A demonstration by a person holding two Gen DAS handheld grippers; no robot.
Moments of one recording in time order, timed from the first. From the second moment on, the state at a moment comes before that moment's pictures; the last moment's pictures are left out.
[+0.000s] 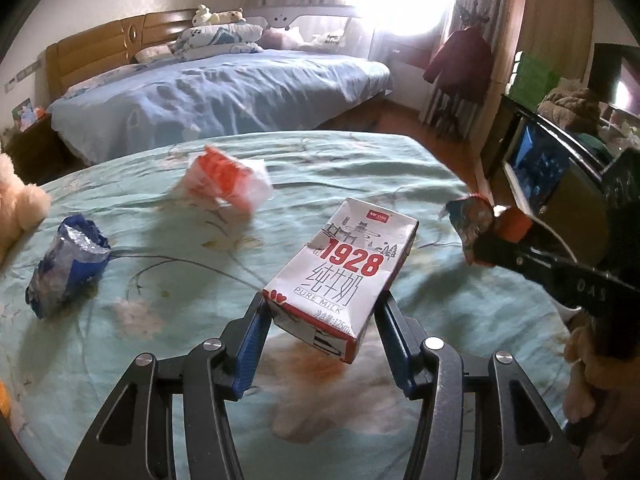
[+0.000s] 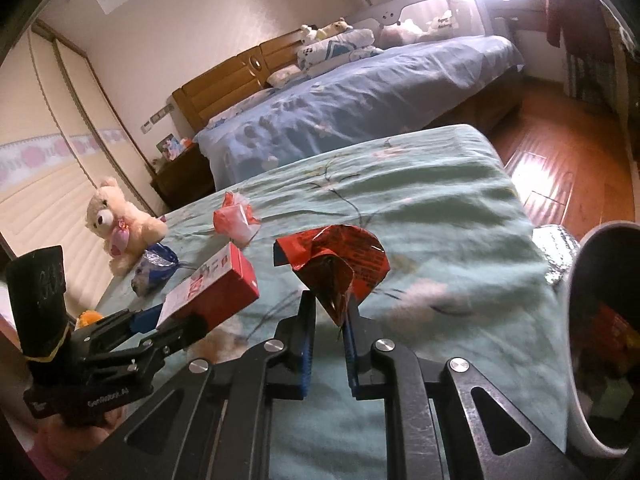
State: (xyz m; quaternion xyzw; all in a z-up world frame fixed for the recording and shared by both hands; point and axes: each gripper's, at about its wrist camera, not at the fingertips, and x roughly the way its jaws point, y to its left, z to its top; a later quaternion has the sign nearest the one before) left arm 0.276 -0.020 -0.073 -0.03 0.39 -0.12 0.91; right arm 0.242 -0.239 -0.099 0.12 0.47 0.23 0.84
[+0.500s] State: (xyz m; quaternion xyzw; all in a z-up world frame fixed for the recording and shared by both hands) left arm 0.267 -0.089 -0.066 0.00 0.39 -0.17 0.91; right arm 0.209 -0.303 -0.089 0.15 0.46 0.19 0.86
